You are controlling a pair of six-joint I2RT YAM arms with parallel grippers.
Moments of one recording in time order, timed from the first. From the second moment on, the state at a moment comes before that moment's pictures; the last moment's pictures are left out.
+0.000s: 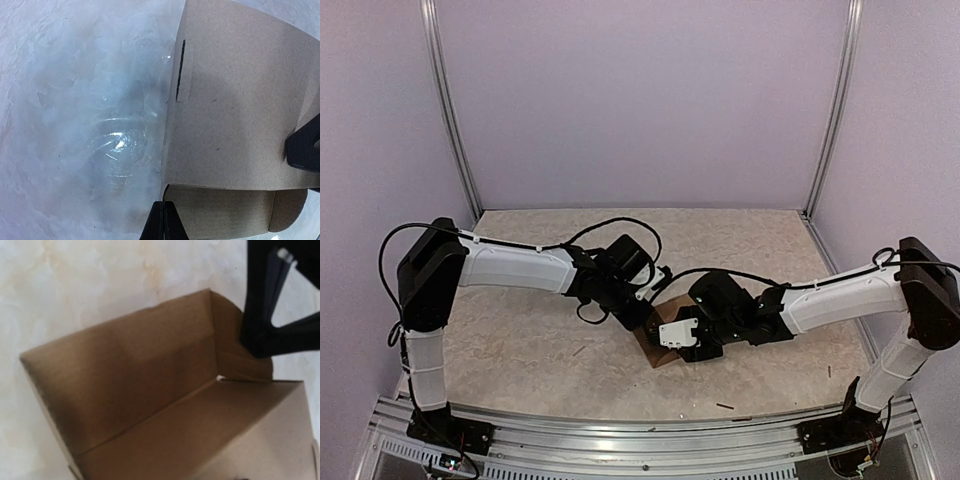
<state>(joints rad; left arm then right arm) -0.93 2.00 1.38 -0.38 0.03 -0.01 1.01 1.61 0.83 -0.08 0.09 -0.83</state>
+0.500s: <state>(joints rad) -0.89 2.02 1.42 -0.42 0.09 -0.04 1.01 1.61 0.83 -0.08 0.09 -0.84</state>
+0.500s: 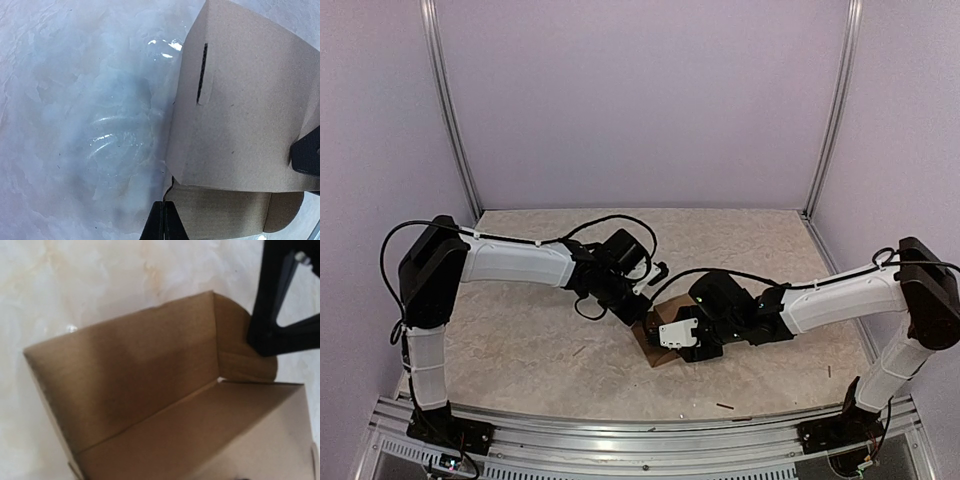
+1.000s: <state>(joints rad) -0.88 2.02 1.43 -0.43 0.13 -0.06 1.01 1.61 0.83 -0.07 0.08 -0.85</state>
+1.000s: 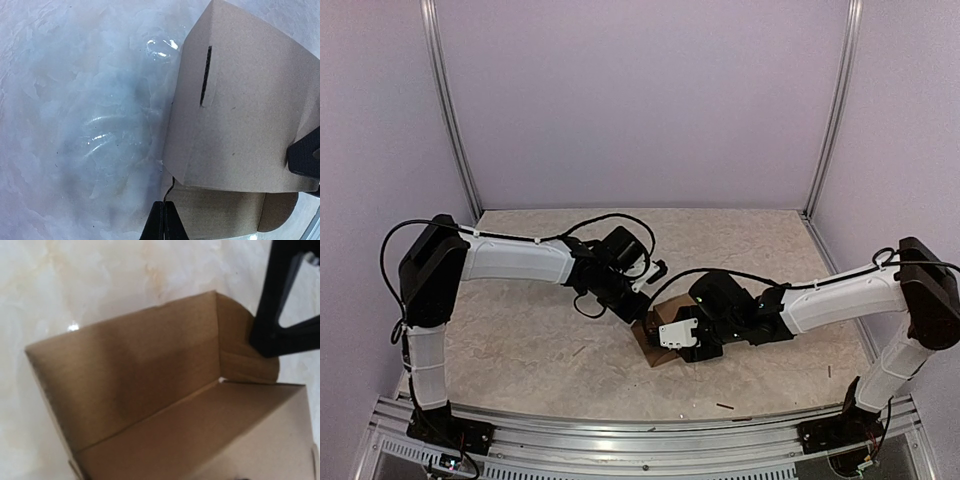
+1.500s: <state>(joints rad) -0.87 2.11 1.61 -0.59 0.15 -0.05 1.00 1.61 0.83 -0.07 0.08 -0.86</state>
